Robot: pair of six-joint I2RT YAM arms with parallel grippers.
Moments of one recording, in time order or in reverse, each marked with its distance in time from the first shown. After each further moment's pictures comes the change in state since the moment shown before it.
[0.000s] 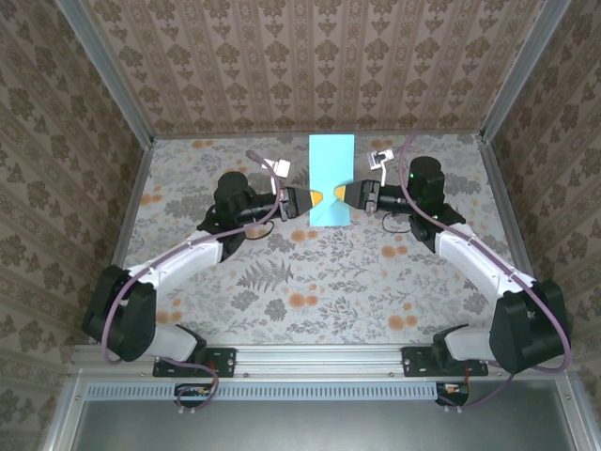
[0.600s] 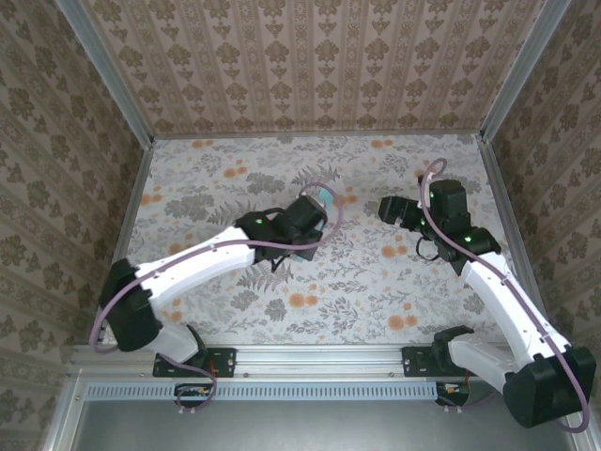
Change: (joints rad) left arm -0.437 0.148 0.414 -1.257 -1.123 0.377; right arm -0.071 -0.291 -0.047 -0.664 0.853 -0.259
